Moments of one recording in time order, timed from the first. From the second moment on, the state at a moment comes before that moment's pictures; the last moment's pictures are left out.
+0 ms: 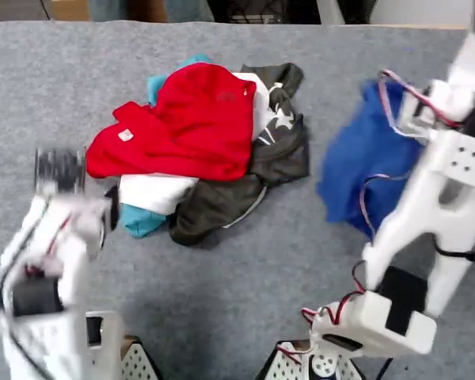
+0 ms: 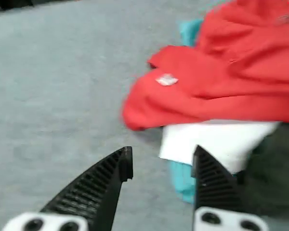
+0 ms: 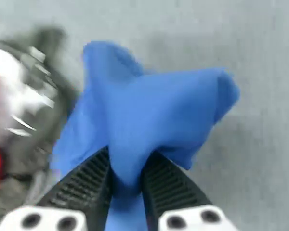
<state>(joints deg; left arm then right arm) -8.5 -67.9 51.5 66.0 -8.9 25.8 -1.5 -27.6 99.5 4.0</state>
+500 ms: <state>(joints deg) 14.1 7.3 -6.4 73.3 7.6 28.8 -2.2 38.3 46.1 -1.8</state>
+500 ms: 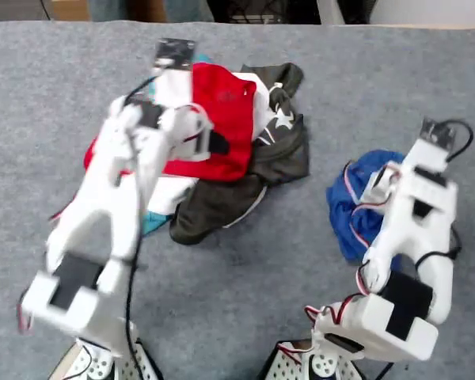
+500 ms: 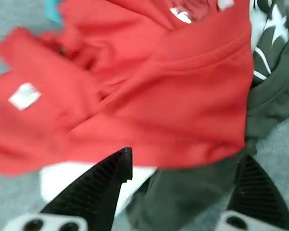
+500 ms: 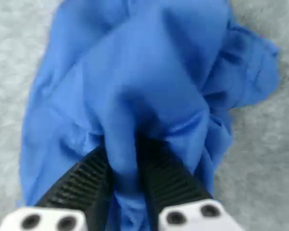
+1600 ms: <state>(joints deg) -25.4 58.4 -91.9 100.3 -6.5 29.0 -4.6 46.6 35.6 -8.9</state>
